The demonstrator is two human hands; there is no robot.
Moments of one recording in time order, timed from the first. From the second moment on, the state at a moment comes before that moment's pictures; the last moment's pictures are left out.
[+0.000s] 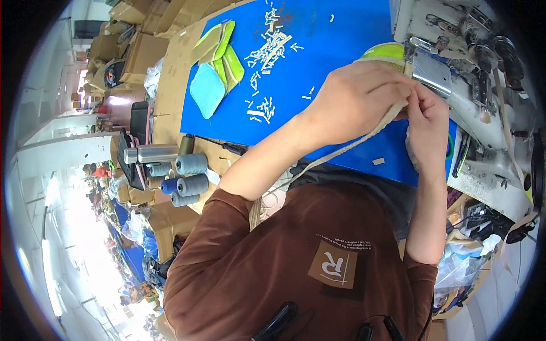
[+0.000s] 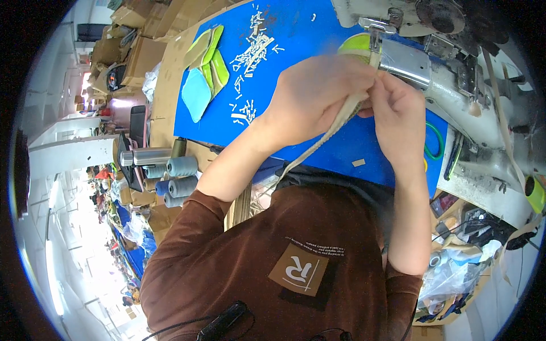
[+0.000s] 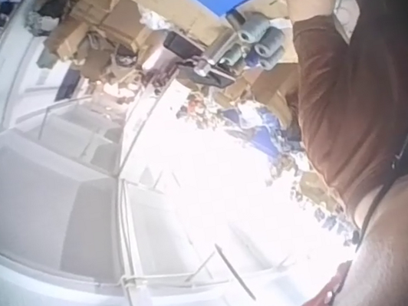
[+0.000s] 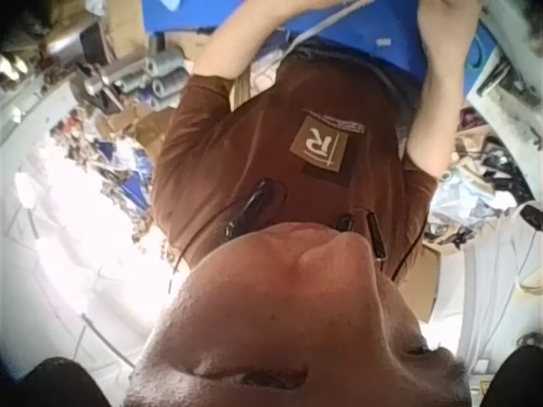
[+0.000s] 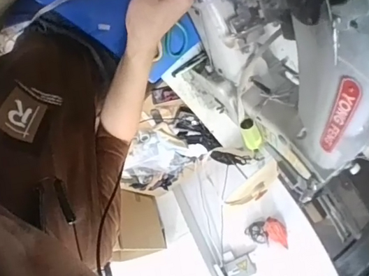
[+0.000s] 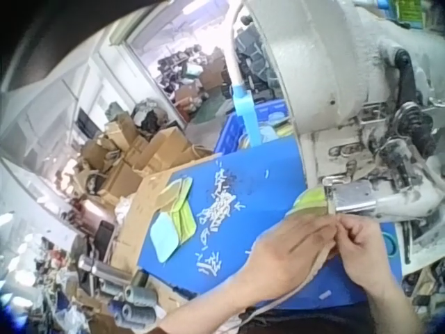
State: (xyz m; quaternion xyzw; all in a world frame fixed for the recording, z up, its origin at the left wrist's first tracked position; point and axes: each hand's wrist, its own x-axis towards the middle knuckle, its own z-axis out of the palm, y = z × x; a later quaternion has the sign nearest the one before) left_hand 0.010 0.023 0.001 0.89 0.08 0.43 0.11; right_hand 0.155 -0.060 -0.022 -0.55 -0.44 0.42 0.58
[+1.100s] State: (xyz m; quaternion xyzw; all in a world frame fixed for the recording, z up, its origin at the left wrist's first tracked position) left_hand 0.016 0.015 -0.002 0.88 0.11 0.44 0.15; right_hand 0.154 -0.063 -0.013 -0.57 -0.49 0.38 0.54
